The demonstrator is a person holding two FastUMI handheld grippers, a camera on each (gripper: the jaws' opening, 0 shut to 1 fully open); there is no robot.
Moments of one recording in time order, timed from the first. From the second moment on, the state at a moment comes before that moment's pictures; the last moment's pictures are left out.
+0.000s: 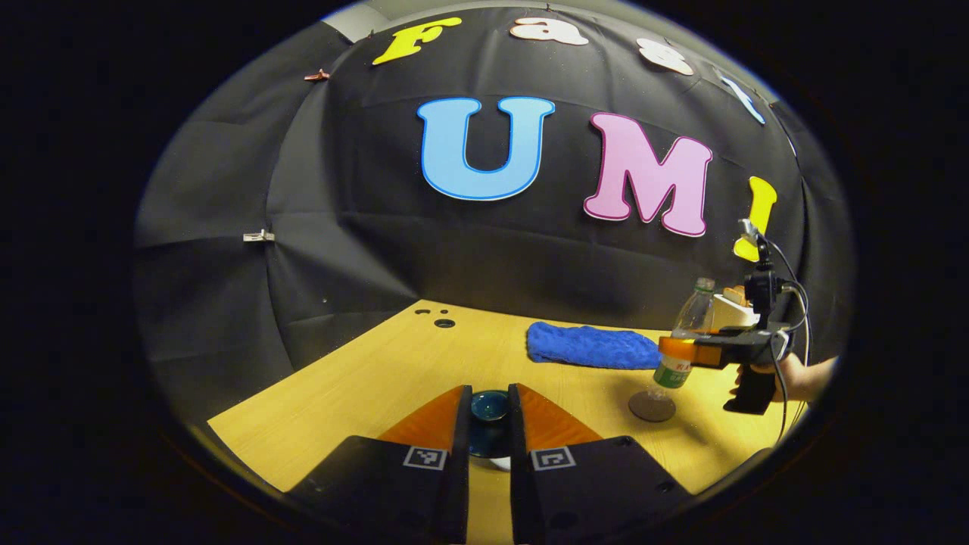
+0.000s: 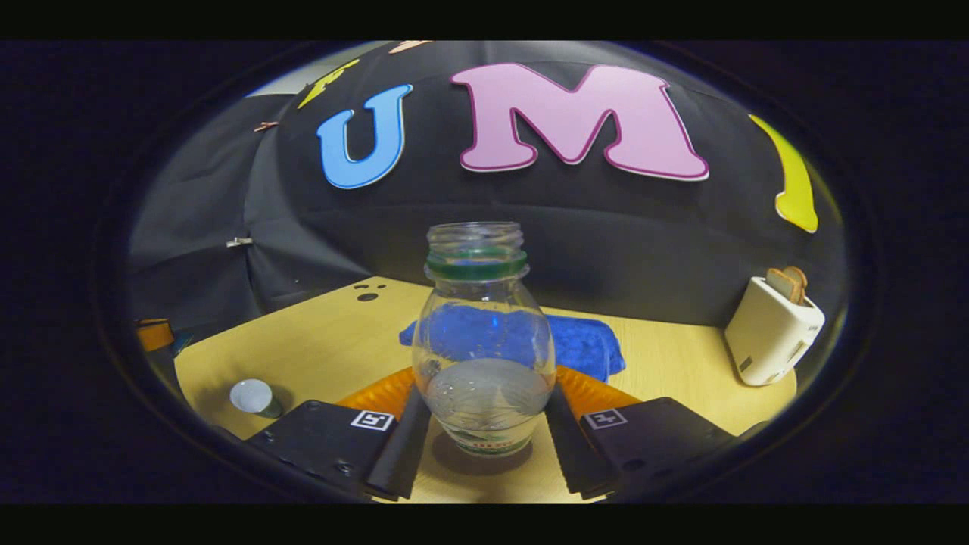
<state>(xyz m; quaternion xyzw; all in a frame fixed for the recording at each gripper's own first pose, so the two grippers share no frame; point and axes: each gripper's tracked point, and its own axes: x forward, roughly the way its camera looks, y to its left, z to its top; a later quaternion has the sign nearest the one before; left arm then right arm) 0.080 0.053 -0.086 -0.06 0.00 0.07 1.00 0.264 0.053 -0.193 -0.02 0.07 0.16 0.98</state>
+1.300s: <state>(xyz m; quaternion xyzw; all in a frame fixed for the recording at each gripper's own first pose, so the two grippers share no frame) 0.123 0.020 -0.139 0.00 0.03 0.05 1.00 0.205 0.038 -0.237 -0.05 0.09 0.15 0.98</state>
